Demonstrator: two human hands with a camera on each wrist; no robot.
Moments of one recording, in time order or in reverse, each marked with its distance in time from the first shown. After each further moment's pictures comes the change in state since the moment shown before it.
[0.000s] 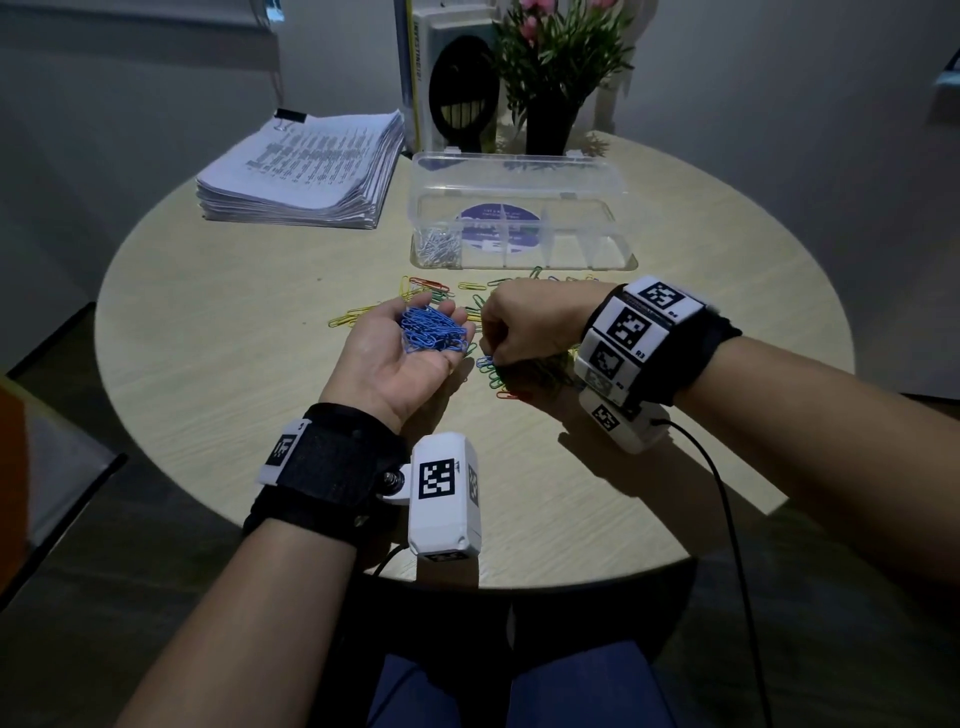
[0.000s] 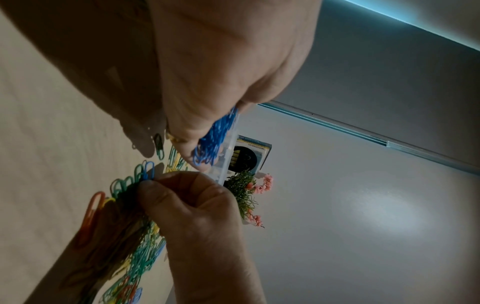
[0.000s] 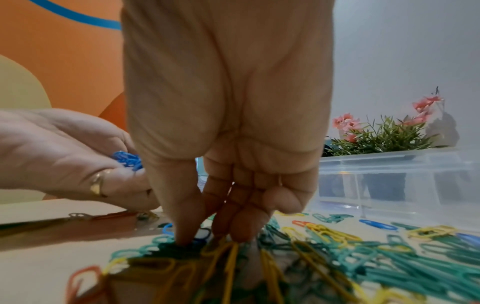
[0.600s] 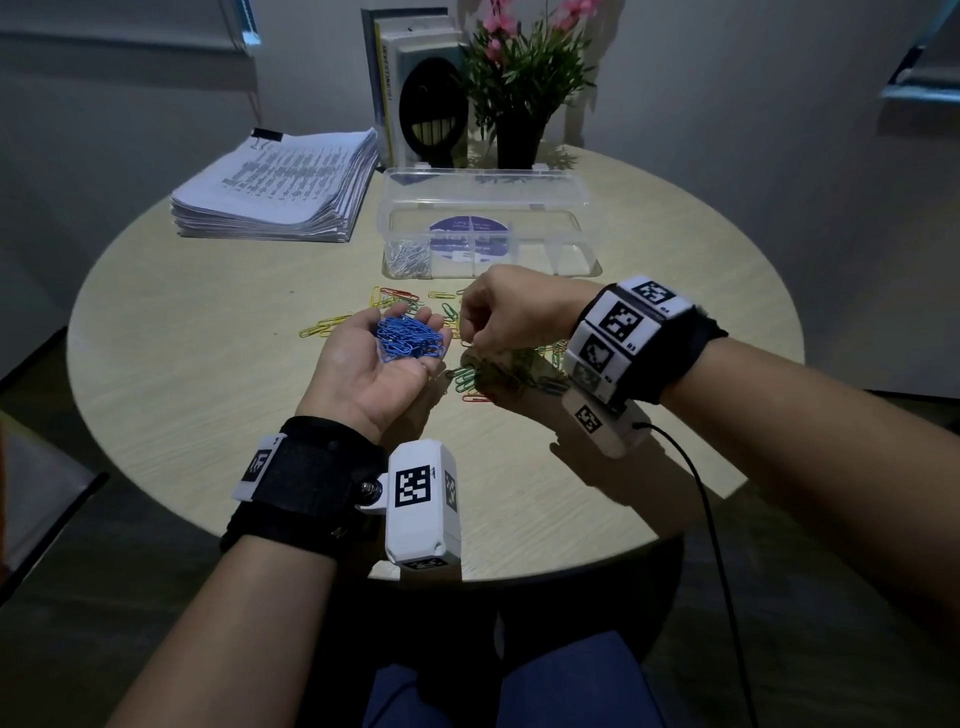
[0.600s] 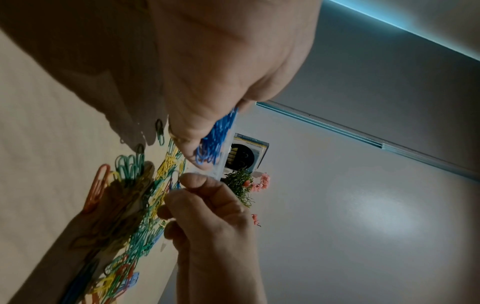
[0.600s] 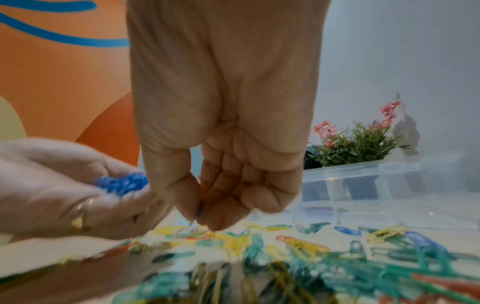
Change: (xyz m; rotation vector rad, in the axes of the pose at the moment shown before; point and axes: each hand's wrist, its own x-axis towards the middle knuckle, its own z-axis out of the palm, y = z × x) left_hand -0.009 -0.012 0.006 -0.036 -0.025 0.032; right_hand -0.028 0.010 -0.013 0.234 0.111 -0.030
